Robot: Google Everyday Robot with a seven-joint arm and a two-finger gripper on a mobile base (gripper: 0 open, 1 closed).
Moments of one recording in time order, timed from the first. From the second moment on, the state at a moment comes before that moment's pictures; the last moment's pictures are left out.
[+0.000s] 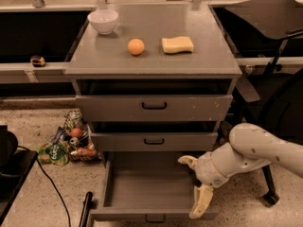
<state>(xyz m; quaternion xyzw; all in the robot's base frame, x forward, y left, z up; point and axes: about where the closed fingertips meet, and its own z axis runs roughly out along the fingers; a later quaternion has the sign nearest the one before) 0.402 -0.104 0.581 -0.66 0.66 0.28 0.20</state>
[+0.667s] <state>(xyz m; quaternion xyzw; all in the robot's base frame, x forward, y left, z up) 0.416 -0.107 0.460 -0.68 0.62 0.33 0.19</state>
